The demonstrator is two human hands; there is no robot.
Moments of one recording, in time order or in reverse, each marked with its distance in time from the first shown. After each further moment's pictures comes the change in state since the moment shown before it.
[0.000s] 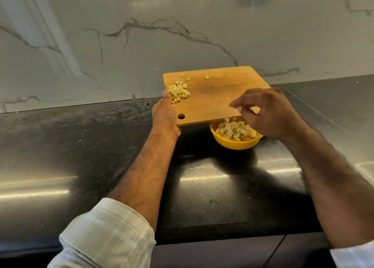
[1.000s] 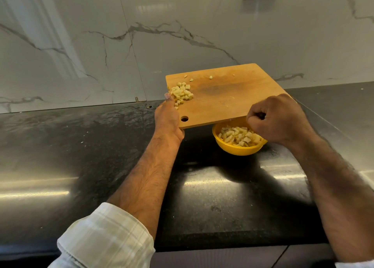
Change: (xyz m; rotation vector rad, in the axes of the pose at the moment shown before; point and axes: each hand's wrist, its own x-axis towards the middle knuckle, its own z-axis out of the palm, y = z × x) left_hand -0.008 0.005 0.005 -0.066 0.019 -0.002; right_hand -0.003 0.007 0.001 -0.195 -0.007 0.257
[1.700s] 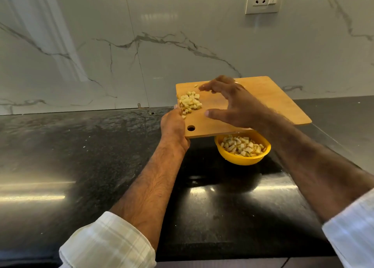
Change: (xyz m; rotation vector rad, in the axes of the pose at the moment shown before) left_hand -0.022 0.008 0.005 0.019 0.000 -0.032; right_hand 0.080 -0.052 0.019 0.282 -0.182 -0.273
